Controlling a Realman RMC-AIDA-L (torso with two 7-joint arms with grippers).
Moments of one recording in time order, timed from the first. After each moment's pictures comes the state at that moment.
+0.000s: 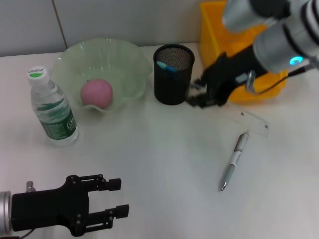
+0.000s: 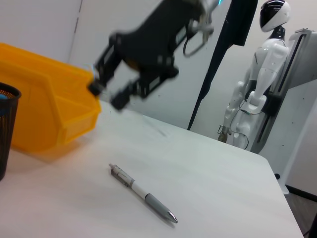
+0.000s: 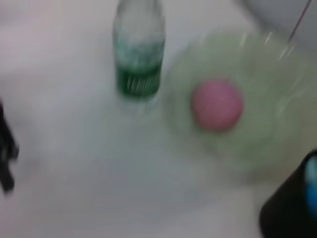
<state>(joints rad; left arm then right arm) -0.42 -2.06 0.82 0.48 1.97 1.71 -1.14 0.68 2.08 -1.23 -1.43 -2.42 -1.56 2.17</state>
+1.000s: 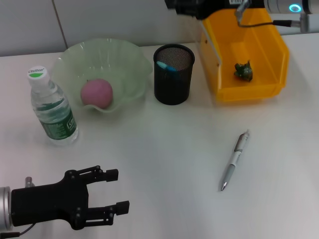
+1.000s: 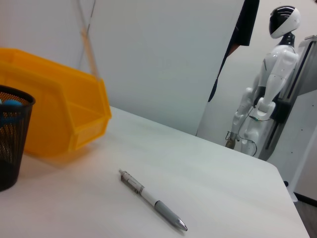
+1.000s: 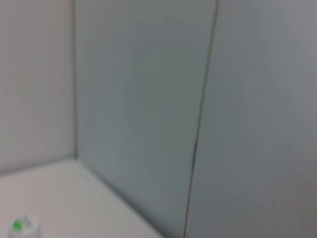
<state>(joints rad) -0.42 -2.06 0.79 0.48 1.97 1.71 -1.15 0.58 2.08 -1.17 -1.39 -2.03 -1.10 2.06</state>
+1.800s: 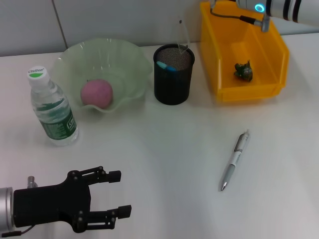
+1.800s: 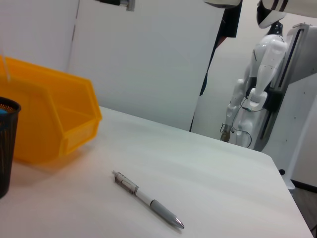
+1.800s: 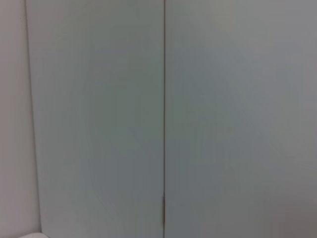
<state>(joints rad) -0.43 -2.06 0.81 0.48 1.98 1.71 -1.09 0.71 2.08 -1.16 -0.94 -1.61 -0.82 1.64</state>
